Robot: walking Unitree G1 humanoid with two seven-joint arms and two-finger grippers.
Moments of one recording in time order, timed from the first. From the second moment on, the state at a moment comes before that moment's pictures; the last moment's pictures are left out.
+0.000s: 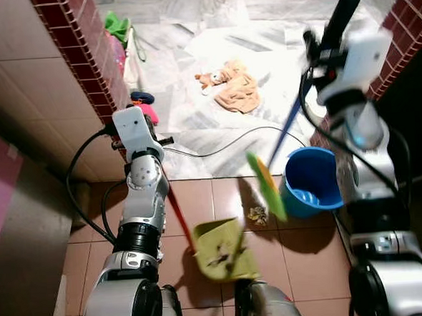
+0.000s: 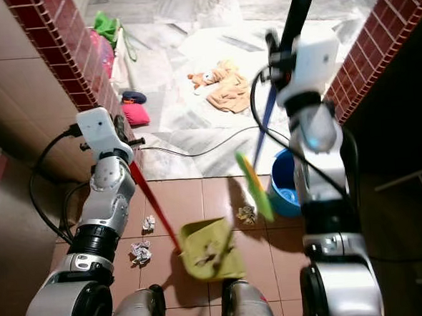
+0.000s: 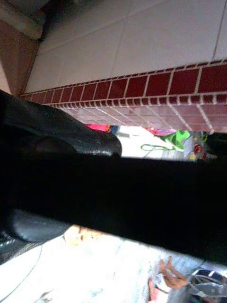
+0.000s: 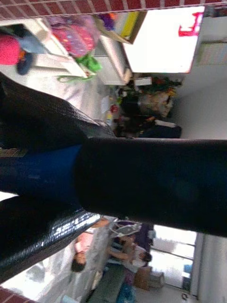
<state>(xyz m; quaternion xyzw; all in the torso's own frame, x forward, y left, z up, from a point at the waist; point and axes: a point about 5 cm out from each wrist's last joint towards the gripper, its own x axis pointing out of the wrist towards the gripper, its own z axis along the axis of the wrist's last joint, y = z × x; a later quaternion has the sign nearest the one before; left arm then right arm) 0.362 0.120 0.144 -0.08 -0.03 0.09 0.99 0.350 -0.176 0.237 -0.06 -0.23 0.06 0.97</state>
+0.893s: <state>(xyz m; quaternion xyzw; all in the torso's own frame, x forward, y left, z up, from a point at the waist) 0.355 0.150 0.171 -0.07 -0.07 0.10 0.99 0.326 -0.137 0.159 0.05 -0.12 0.07 0.99</state>
